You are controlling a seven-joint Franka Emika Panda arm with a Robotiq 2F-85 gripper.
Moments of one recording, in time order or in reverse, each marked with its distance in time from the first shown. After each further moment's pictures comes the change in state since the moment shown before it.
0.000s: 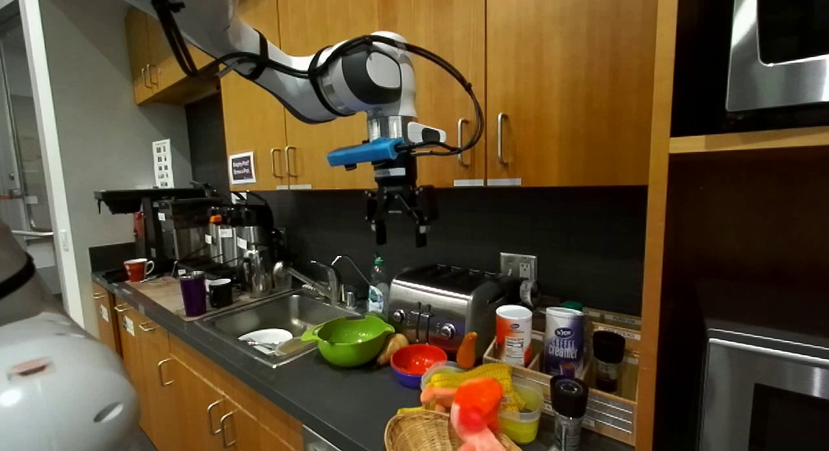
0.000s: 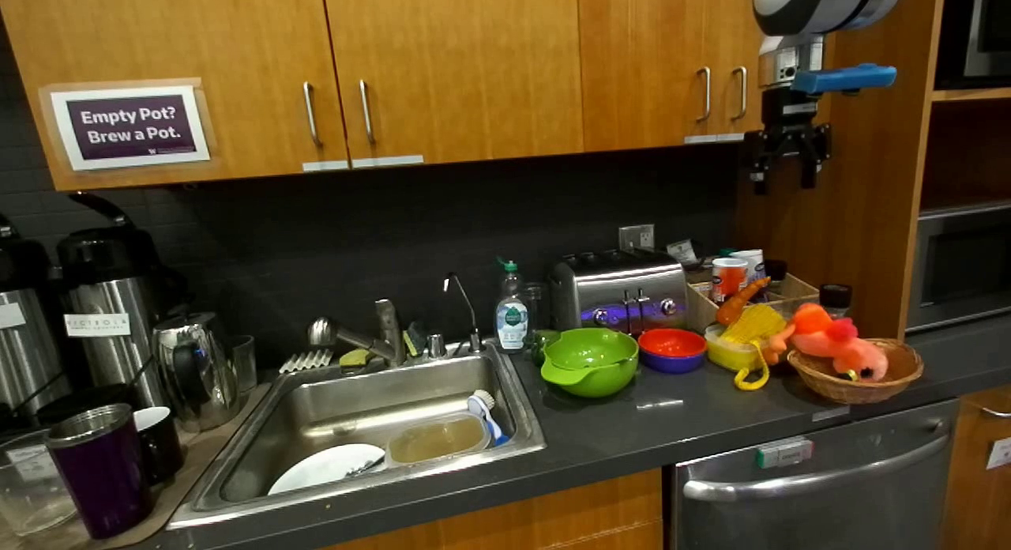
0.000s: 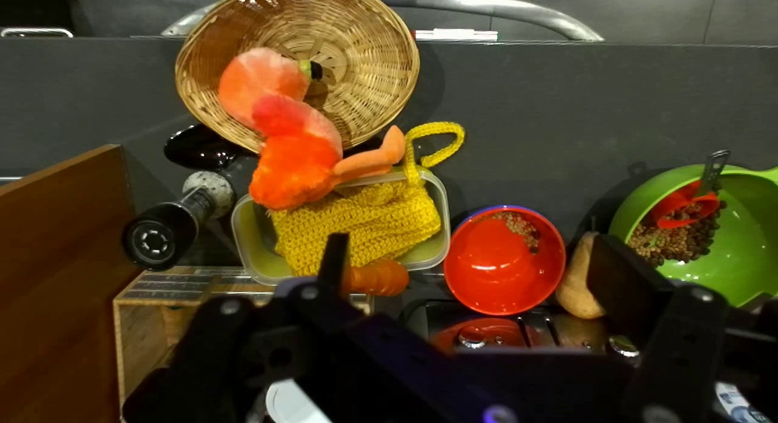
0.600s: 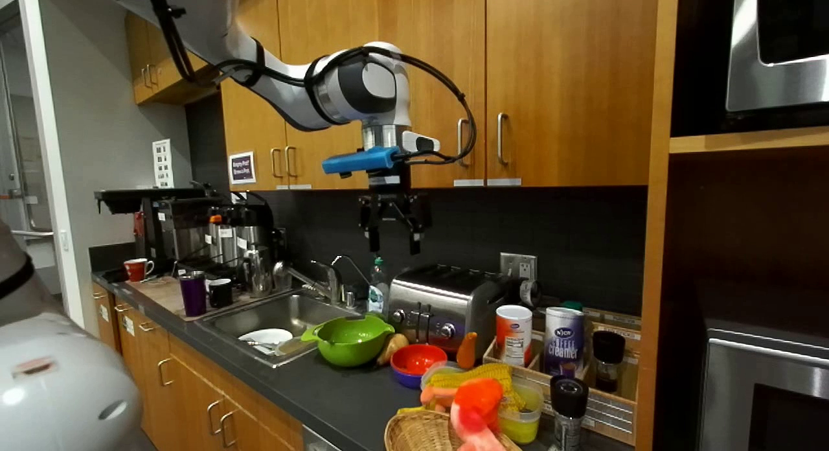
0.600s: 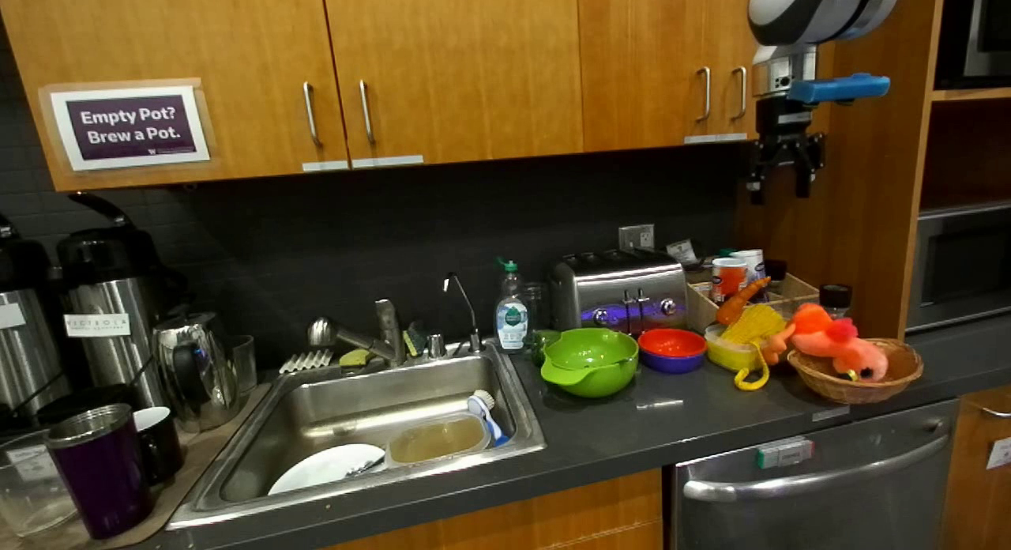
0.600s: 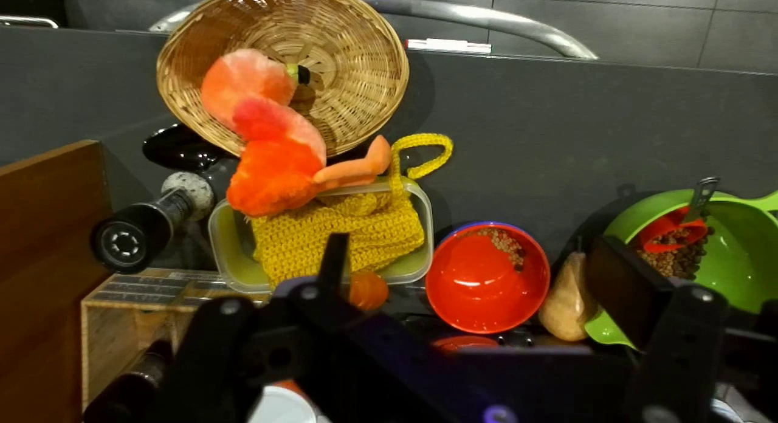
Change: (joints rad) arm 0.020 -0.001 0.007 -0.036 0.000 0.021 -0.019
